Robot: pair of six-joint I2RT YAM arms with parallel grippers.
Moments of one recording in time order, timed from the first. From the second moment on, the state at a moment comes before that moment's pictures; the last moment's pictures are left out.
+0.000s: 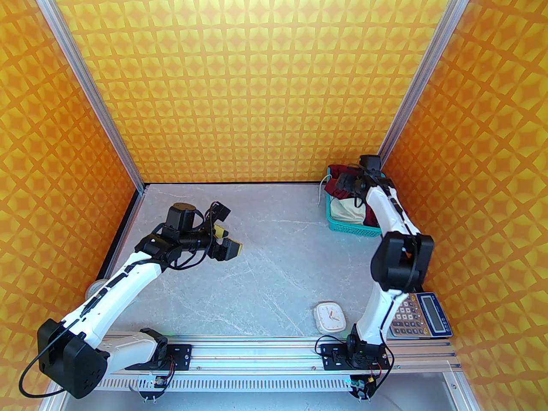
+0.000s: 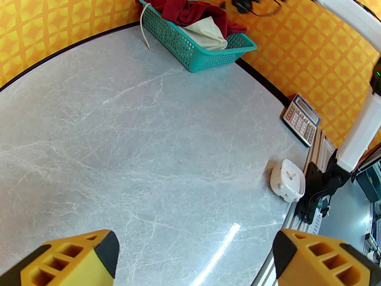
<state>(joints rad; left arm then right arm) -0.42 1.23 1.07 -0.50 0.62 0.01 -0.13 2.05 1.90 -0.62 0.09 0.32</state>
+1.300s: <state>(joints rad) -0.42 1.26 1.05 -0.49 0.63 0.05 0.02 1.43 1.09 0.07 -0.11 0.42</state>
